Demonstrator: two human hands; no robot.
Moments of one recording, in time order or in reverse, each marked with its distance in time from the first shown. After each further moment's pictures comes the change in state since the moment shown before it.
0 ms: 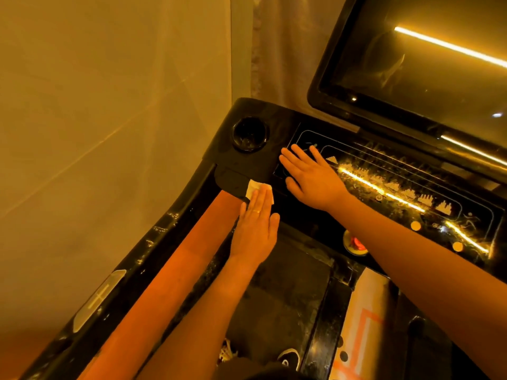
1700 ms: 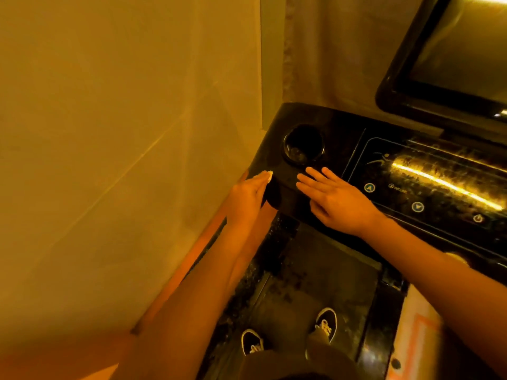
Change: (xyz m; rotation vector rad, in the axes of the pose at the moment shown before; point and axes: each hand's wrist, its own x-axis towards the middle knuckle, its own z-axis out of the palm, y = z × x) left_hand 0.086 -0.109 -0.107 -0.264 0.263 -0.130; right_hand 0.053 -0.061 0.022 0.181 0.181 -0.186
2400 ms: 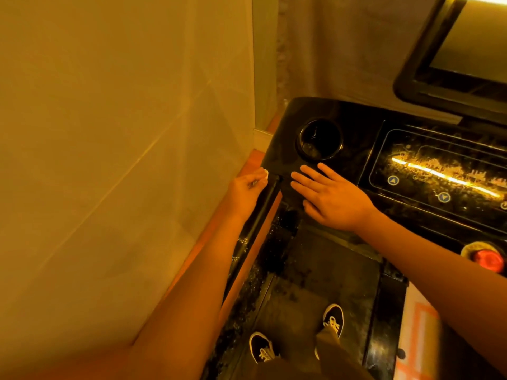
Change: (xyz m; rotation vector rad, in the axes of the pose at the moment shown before) left_hand 0.030 -0.060 -0.015 -0.389 -0.168 -0.221; right_hand 0.035 -0.032 0.023 -0.222 -0.176 0.042
